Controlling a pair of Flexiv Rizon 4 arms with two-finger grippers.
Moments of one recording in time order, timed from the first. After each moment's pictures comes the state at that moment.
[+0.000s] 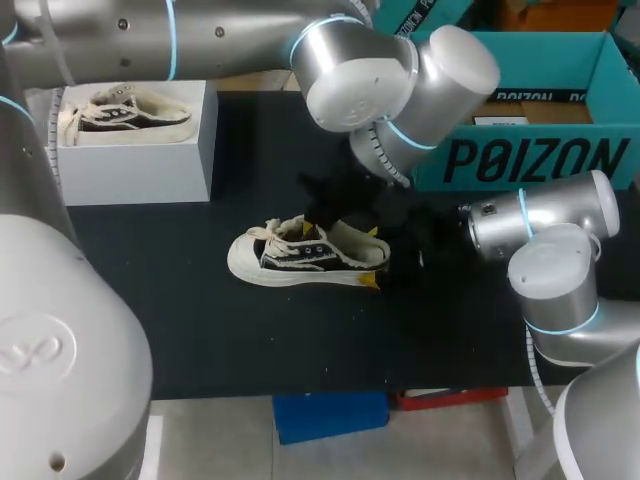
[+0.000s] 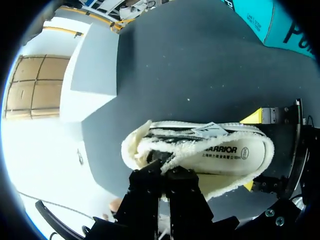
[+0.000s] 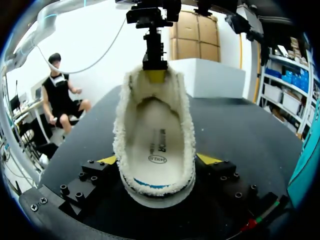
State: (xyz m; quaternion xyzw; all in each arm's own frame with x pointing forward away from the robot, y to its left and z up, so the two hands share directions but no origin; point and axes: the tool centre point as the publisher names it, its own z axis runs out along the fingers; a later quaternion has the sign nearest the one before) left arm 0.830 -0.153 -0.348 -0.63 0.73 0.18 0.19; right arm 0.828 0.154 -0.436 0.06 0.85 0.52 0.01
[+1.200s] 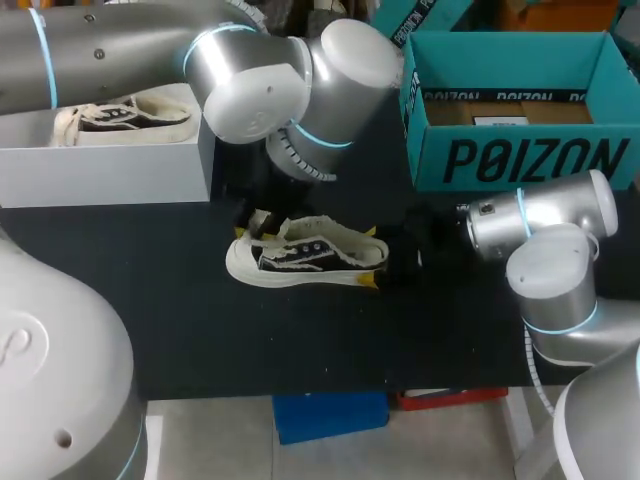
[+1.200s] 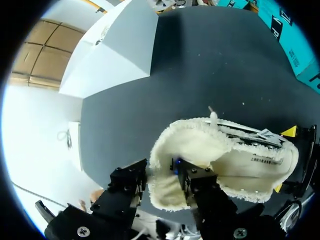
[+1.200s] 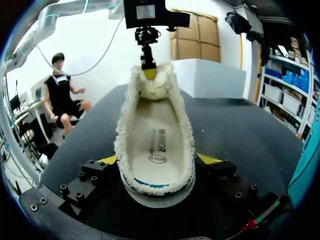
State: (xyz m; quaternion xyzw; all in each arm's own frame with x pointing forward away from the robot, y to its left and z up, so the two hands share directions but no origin) left arm 0.819 -0.061 -0.349 -0.71 0.66 0.14 0.17; right arm 0.829 0.156 -0.436 0.06 0.85 0.52 0.01
